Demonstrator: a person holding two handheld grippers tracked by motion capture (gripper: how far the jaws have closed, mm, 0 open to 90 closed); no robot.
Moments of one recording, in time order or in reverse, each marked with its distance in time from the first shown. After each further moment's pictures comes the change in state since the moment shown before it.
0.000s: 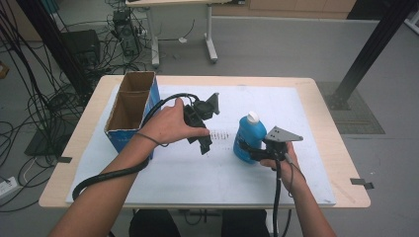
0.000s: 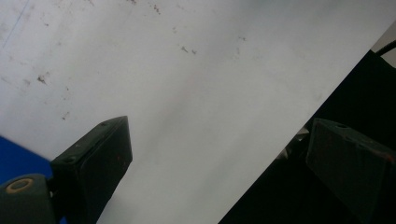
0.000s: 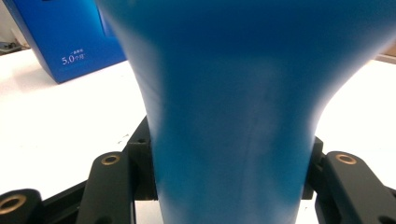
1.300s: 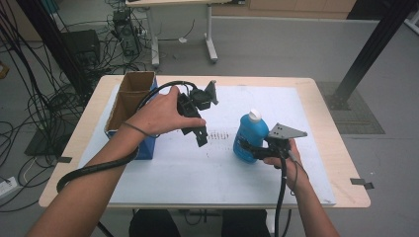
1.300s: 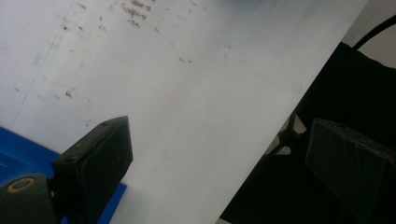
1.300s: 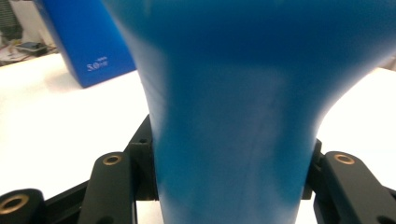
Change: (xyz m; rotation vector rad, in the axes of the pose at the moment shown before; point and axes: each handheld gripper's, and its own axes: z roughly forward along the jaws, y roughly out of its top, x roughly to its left) left arm -0.004 -0.017 -0.046 -0.063 -0.002 0.101; right arm -0.013 0.016 -0.009 -0.004 0.083 -0.009
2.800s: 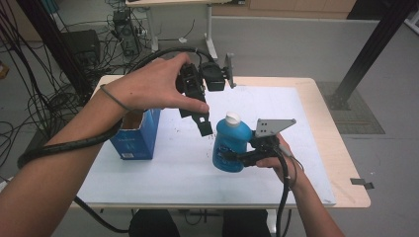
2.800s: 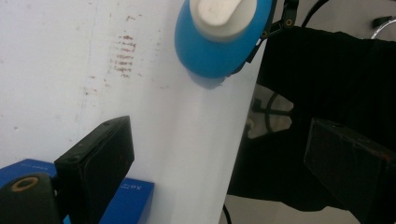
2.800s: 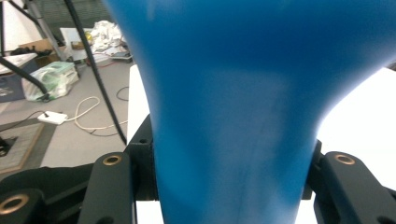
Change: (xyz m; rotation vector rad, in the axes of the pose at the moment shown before) left arm -0.065 0.005 -0.102 -0.033 0.031 0.338; right arm -0.006 0.073 0.015 0.047 0.418 -0.097
